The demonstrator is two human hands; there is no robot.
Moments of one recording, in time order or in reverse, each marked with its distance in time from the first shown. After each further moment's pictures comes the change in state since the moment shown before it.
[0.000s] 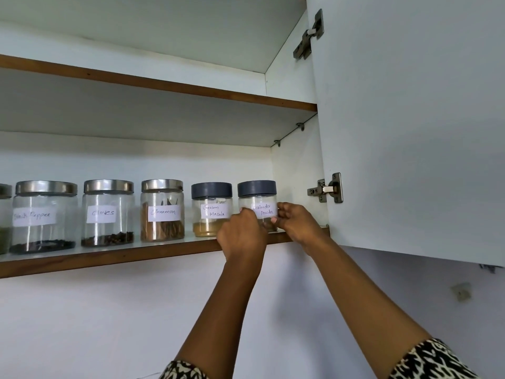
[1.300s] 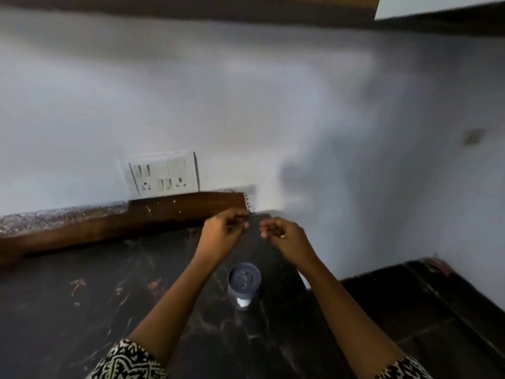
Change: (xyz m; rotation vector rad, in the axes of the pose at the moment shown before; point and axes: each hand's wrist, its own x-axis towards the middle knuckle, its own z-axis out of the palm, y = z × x) left_hand -0.324 -0.171 0.102 -0.647 -0.556 -0.146; right_hand -0.312 0.222 0.100 -0.007 -0.346 0.354
